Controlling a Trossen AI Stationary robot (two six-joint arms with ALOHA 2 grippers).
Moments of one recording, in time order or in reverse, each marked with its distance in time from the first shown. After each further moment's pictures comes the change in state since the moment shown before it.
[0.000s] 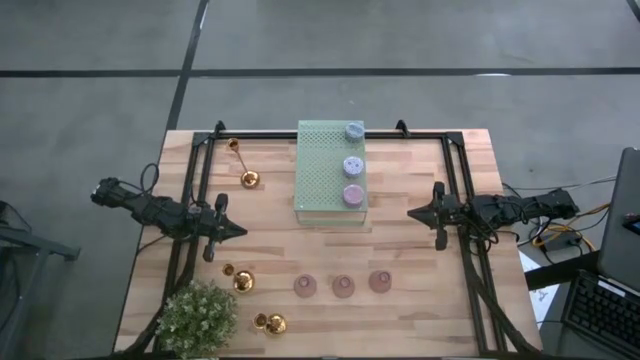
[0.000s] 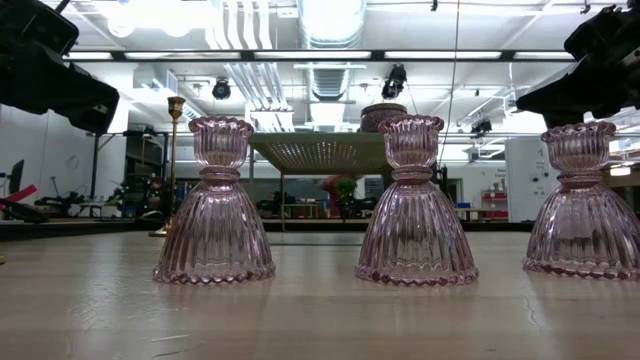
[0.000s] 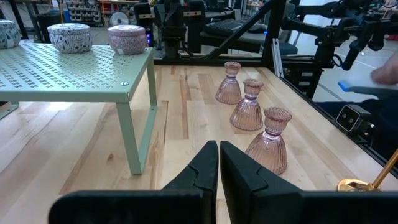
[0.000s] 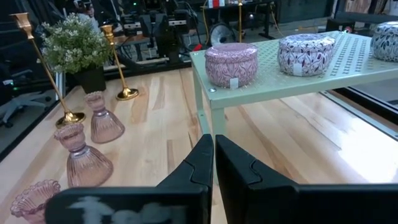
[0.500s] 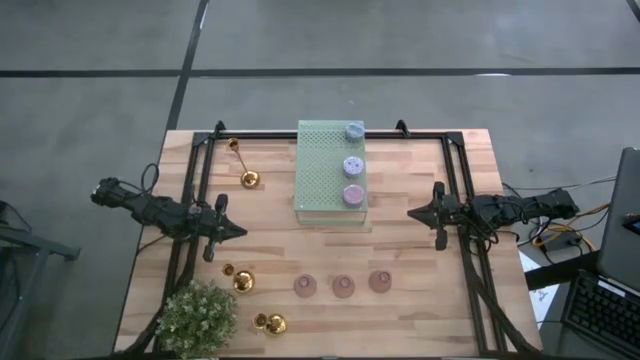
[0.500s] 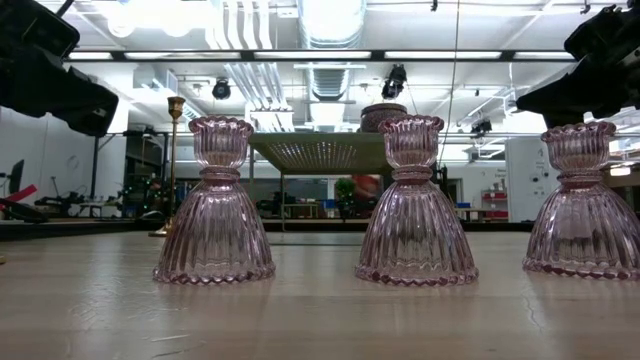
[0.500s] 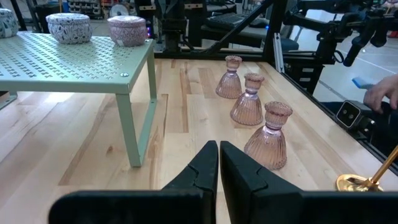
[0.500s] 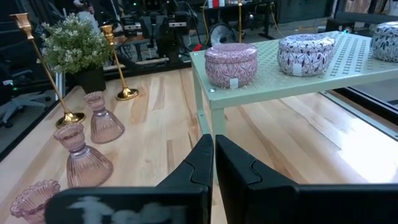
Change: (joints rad) left arm 0.000 0.000 0.003 -0.027 0.000 -0.022; right arm 0.000 0.000 0.000 0.000 0.001 0.000
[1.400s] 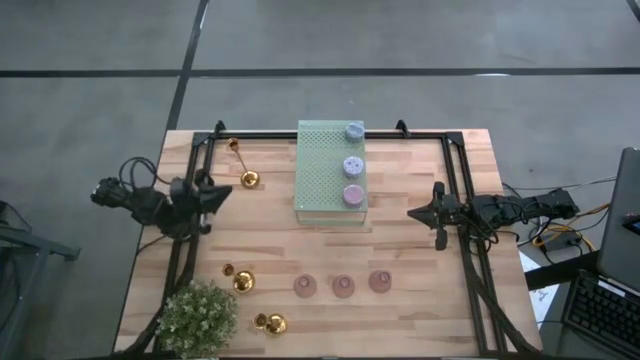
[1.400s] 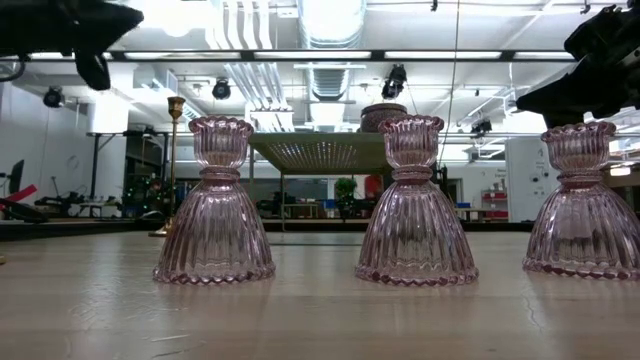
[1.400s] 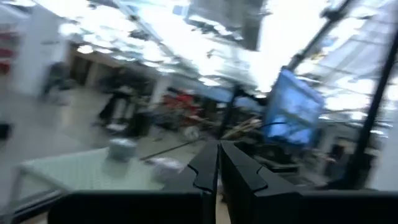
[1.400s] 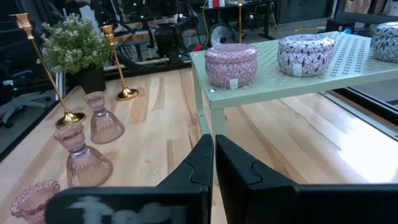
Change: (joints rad) left arm 0.002 0.014 0.000 0.635 -0.416 0.069; right arm 0.000 0.000 0.000 0.000 0.000 0.000
